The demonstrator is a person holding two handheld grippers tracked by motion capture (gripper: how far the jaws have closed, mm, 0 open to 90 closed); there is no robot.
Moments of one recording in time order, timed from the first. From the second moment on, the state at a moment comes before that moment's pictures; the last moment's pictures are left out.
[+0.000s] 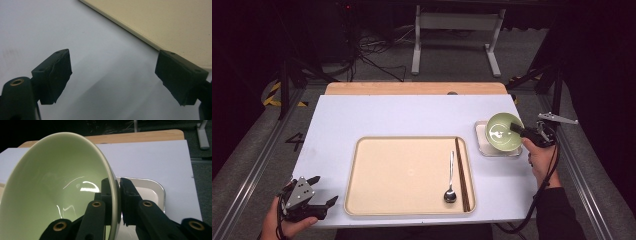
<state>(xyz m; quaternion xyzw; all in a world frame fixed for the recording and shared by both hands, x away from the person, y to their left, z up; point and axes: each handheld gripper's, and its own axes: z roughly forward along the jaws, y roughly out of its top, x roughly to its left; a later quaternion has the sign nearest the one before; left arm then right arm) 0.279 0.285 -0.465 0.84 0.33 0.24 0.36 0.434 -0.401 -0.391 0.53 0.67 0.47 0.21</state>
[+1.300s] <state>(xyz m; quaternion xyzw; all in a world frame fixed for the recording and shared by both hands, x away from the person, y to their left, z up) 0.279 0.291 -0.463 0.83 0.34 0.25 0.38 0.444 -0.289 -0.377 0.45 0.73 0.48 0.17</state>
